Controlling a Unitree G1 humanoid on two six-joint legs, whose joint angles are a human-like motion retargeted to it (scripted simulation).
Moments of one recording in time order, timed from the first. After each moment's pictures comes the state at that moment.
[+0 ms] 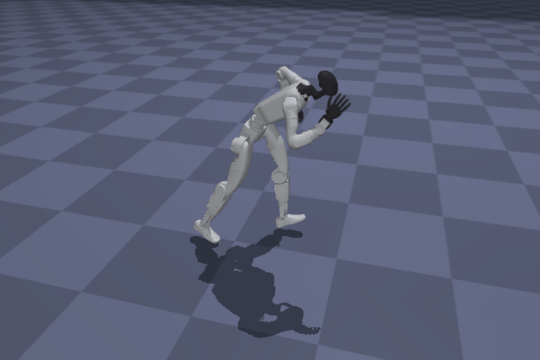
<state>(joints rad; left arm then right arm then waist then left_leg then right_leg) 0.82 0.64 0.21 -0.19 -0.23 -0.32 0.28 -1.16 -0.84 0.31 -0.55 -0.05 -0.29 -0.68 0.12 -0.14 0.52 -0.87 0.06 0.43 0.28 -0.33 -0.02 -0.21 -0.27 -0.07 0.16 -0.18 0.19</state>
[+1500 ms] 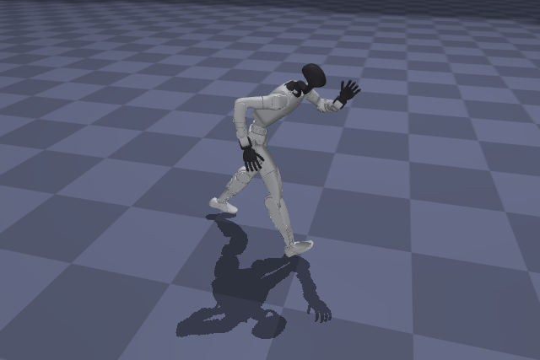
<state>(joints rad) -1.14 0.92 -0.25 -0.32 -0.22 -0.38 0.77 0.63 -0.77 0.13 -0.09 0.14 -0.22 -0.28 -0.46 0.09 0.52 -0.04 0.10 0.02 0.38 -0.29 -0.11 -0.66 -0.27 -0.27 -0.03 -0.27 0.22</state>
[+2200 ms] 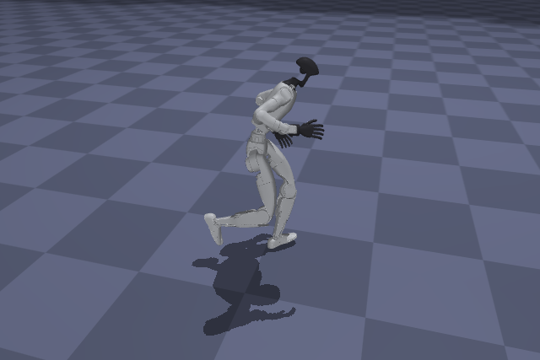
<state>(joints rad) 0.53 0.49 -0.09 -0.01 -0.34 -0.22 0.47 0.26 -0.72 0.03 -0.59 0.13 -0.29 -0.42 0.02 -0.10 0.52 -0.63 0.15 0.62 0.86 -0.57 0.21 -0.35 -0.19 -0.08 1.55 -0.26 0.05</state>
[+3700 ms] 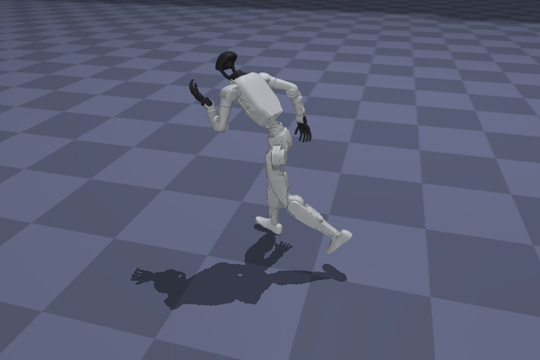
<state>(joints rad) -0.83 0.47 -0.16 -0.47 -0.50 -0.49 0.54 0.38 -0.51 0.16 0.53 0.34 -0.16 -0.25 -0.40 0.13 0.51 -0.05 -0.02 -0.02 0.67 -0.16 -0.03 -0.52 -0.12 -0.33 0.11 -0.19 0.17</state>
